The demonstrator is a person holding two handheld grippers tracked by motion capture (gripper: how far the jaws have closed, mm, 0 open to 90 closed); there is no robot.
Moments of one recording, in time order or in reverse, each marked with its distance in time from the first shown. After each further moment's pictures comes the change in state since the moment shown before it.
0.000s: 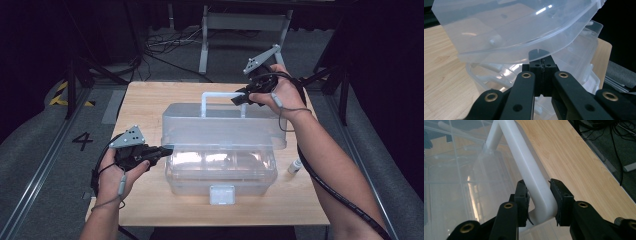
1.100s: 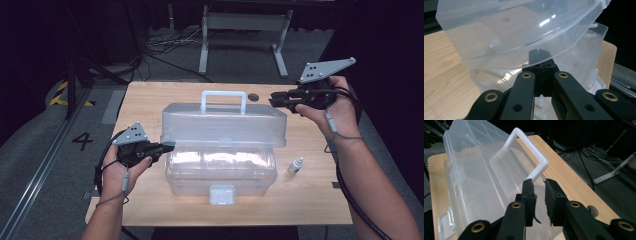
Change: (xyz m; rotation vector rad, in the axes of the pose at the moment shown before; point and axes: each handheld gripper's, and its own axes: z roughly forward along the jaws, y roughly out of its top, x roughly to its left) left arm 0.002 0.006 0.005 -0.015 0.023 0.007; right arm 0.045 -0.061 -0.106 -0.205 -0.165 0.008
